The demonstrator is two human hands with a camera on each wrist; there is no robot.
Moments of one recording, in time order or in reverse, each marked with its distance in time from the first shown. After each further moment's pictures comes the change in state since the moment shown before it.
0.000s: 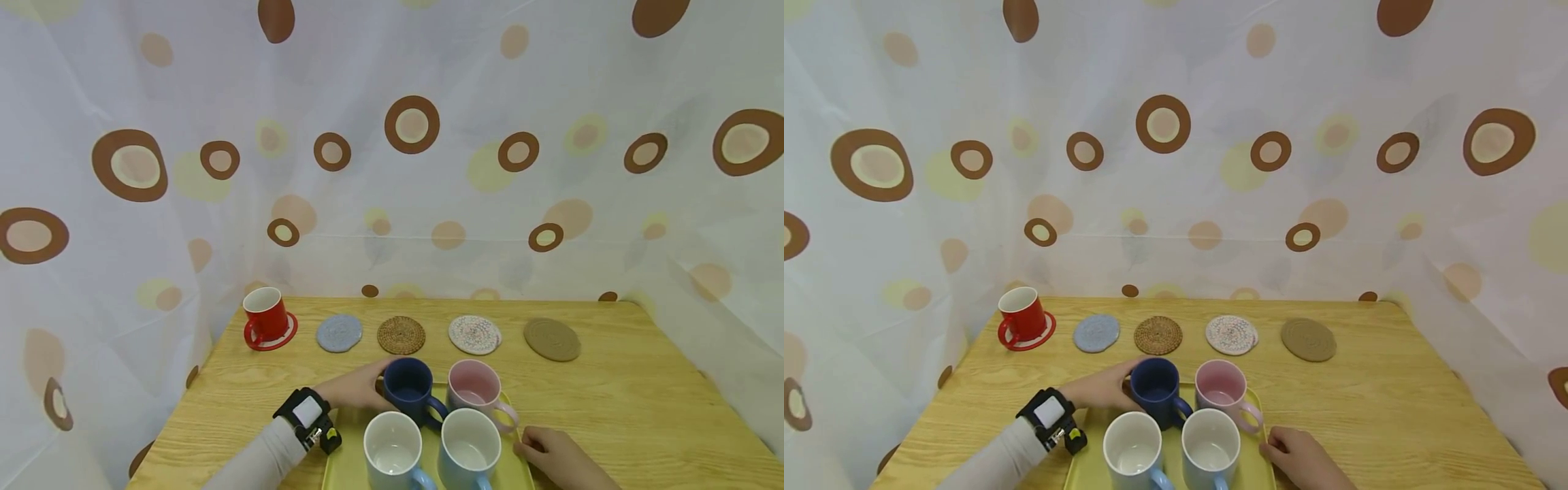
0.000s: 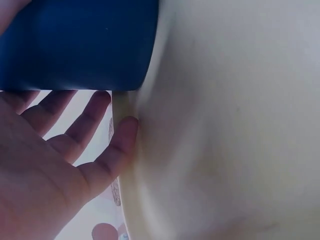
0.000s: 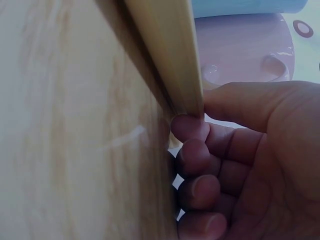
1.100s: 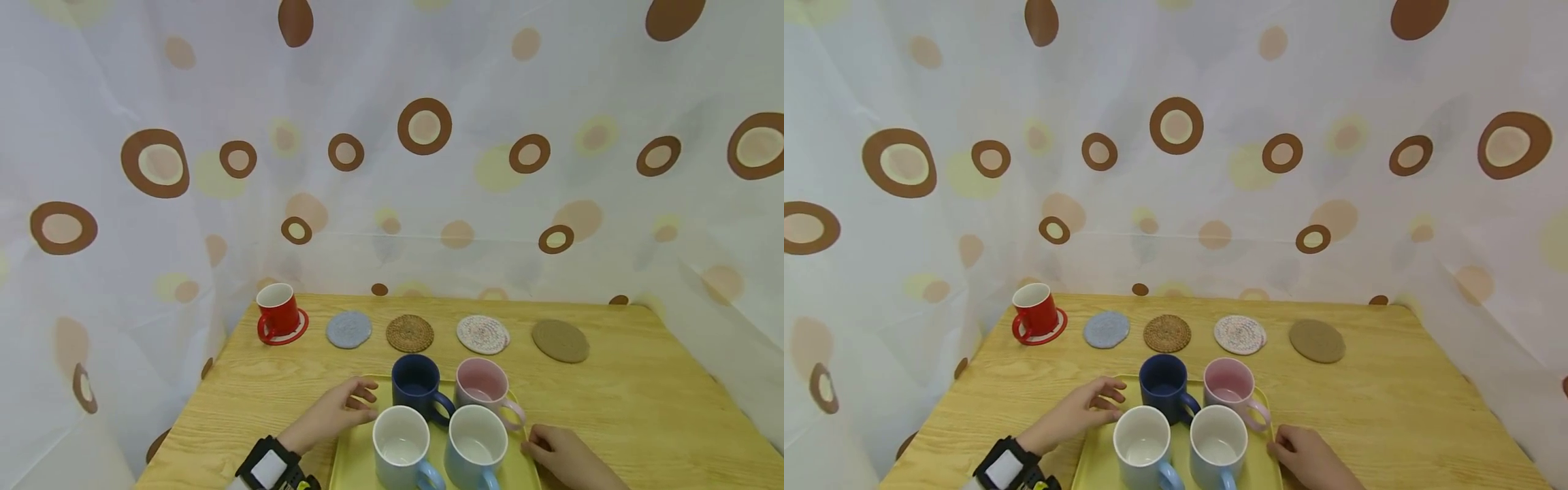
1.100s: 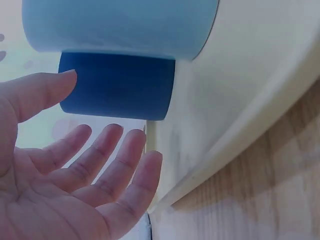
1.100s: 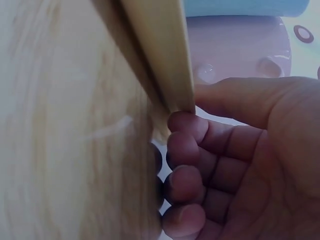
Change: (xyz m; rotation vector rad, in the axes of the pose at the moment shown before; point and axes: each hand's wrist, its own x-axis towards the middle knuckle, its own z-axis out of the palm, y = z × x) left_hand -0.083 0.031 0.022 -0.106 0.343 -0.282; right_hand 0.000 -0.007 -0.003 -0.051 0.008 -0.036
